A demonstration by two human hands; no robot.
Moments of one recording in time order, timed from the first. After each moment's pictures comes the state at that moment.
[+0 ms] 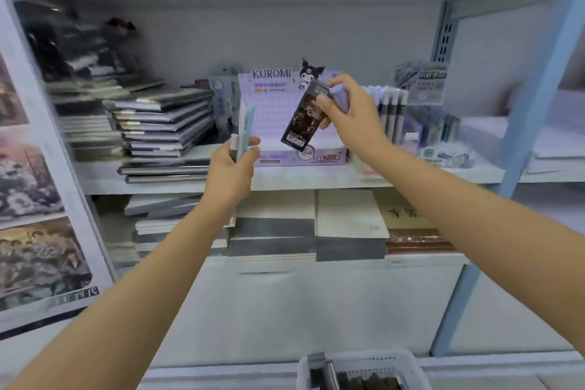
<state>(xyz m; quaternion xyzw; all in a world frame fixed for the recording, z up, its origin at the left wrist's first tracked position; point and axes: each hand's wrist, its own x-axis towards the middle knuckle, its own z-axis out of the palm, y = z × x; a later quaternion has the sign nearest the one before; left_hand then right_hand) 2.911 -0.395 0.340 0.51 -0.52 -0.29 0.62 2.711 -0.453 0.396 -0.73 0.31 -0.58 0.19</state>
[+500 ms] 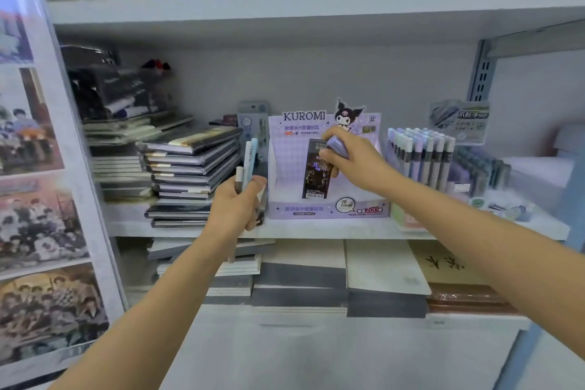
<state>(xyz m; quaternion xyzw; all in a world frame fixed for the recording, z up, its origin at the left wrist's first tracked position) 2.957 -0.423 0.357 0.51 -0.48 -0.35 0.62 2.743 -0.516 0.404 -0.83 0.35 -0.41 0.13</state>
